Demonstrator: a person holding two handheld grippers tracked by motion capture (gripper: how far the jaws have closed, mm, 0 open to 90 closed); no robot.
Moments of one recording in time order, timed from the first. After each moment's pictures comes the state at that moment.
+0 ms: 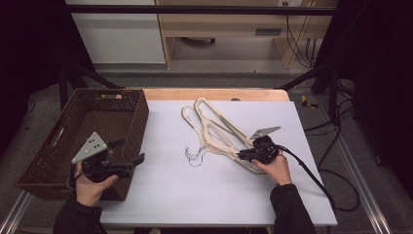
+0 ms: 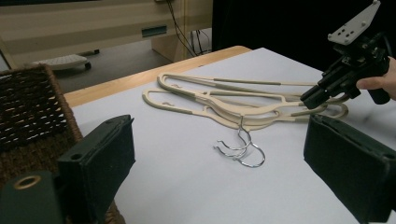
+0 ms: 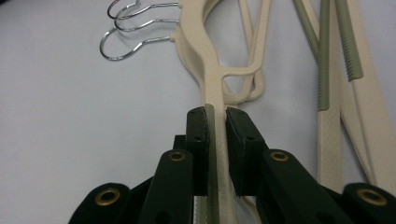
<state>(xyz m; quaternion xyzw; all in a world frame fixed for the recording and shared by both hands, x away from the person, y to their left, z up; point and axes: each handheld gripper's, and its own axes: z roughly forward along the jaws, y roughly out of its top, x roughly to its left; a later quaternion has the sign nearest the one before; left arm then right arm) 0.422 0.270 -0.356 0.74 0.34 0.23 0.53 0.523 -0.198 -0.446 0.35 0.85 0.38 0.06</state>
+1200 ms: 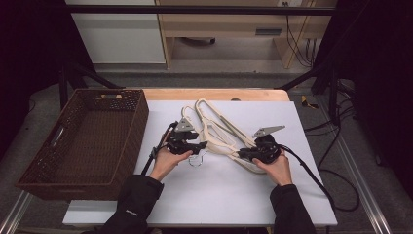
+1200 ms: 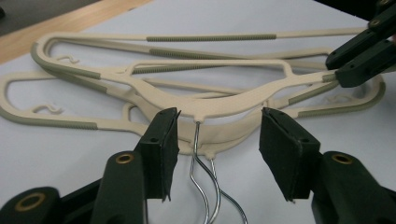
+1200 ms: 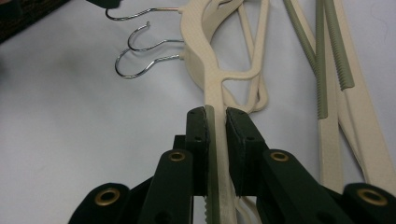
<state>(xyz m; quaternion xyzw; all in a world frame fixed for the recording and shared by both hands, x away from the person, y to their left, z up) 0.538 0.103 -0.422 0.83 0.31 0.13 0.44 0.515 -0.199 -0.432 0.37 0.84 0.40 0.06</state>
